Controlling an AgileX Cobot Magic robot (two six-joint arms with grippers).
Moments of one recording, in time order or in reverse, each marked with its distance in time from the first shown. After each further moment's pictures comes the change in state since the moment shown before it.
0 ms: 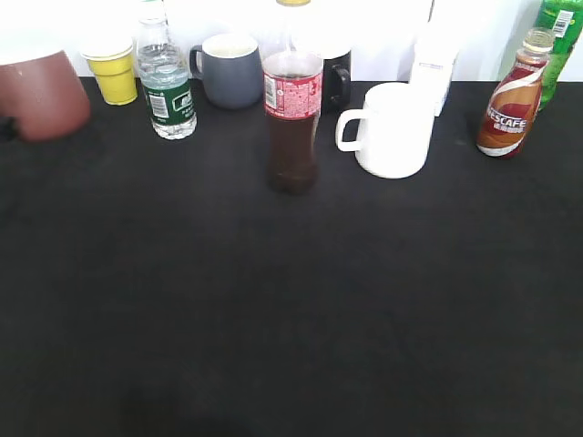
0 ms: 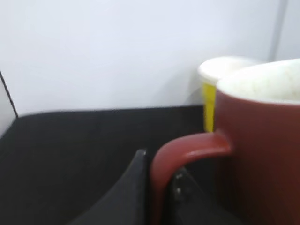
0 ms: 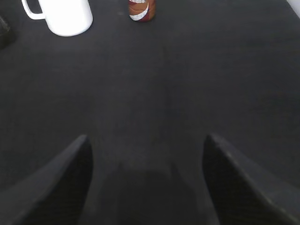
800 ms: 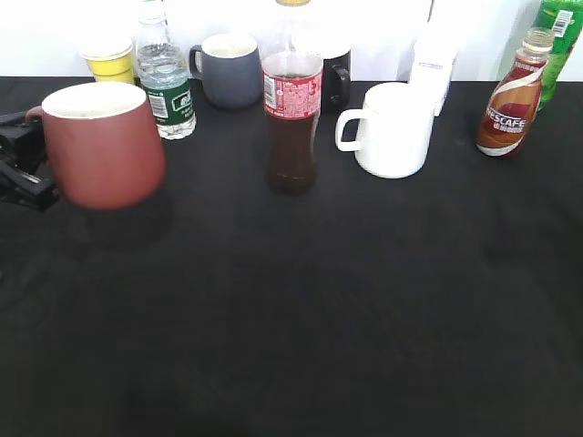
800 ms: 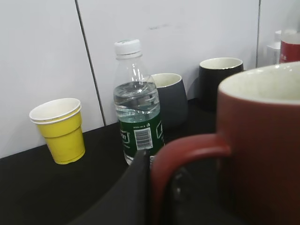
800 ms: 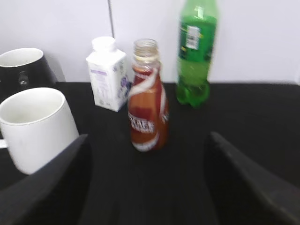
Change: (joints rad) left arm -0.128 -0.205 0.278 0.338 -0.200 -0.061; right arm 0.000 1.134 0.186 -0.045 -1.617 0.000
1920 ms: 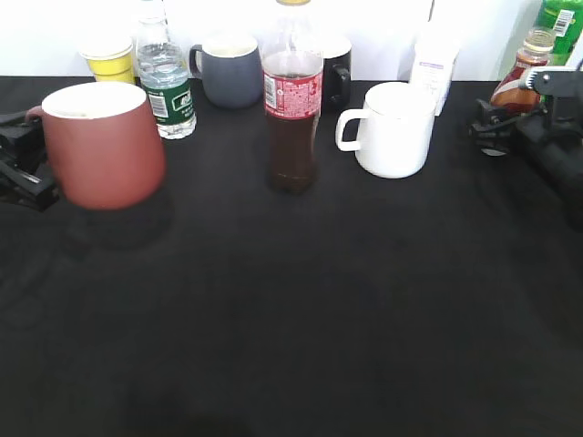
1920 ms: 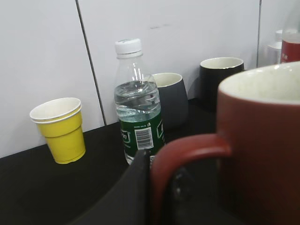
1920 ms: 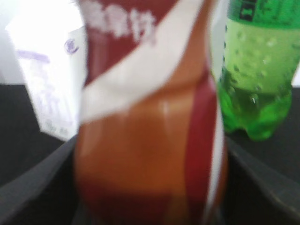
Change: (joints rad) left arm 0.000 0.000 0.000 0.000 -0.002 0.000; right arm 0.000 1.052 -0.625 0.000 -0.467 -0.010
